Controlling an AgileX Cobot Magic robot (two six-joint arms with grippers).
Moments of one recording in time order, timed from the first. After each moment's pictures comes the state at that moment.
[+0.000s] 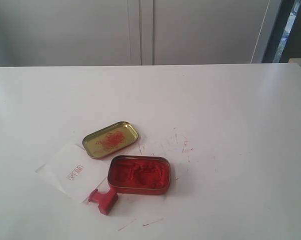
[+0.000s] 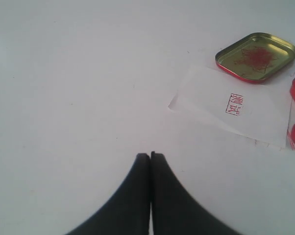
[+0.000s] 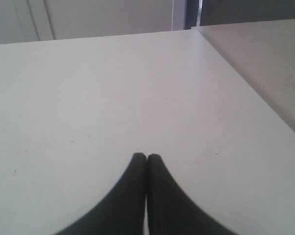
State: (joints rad) left arm -0.05 0.00 0.02 -0.29 0.47 0.28; right arm -0.10 0.00 -0.01 -0.04 0.36 0.11
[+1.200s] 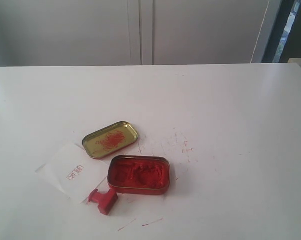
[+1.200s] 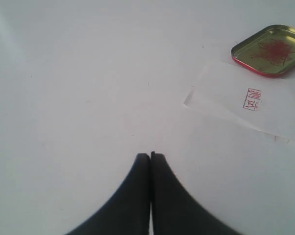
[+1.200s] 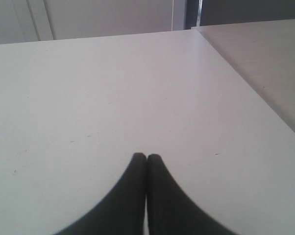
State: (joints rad) left arm -0.05 0.00 0.02 -0.19 0.47 0.22; right arm -0.10 0.00 -0.01 -0.04 0.36 0.11
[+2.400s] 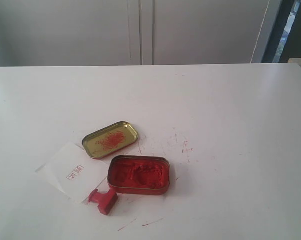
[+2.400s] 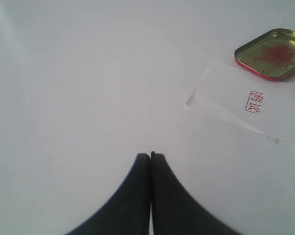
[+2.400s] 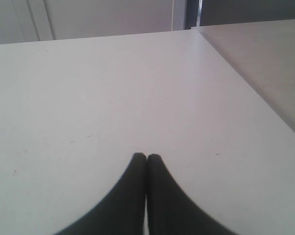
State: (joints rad) left arm -0.05 0.00 0.02 -0.17 0.47 0.18; right arm -0.10 0.00 -0.01 -0.04 0.36 0.11
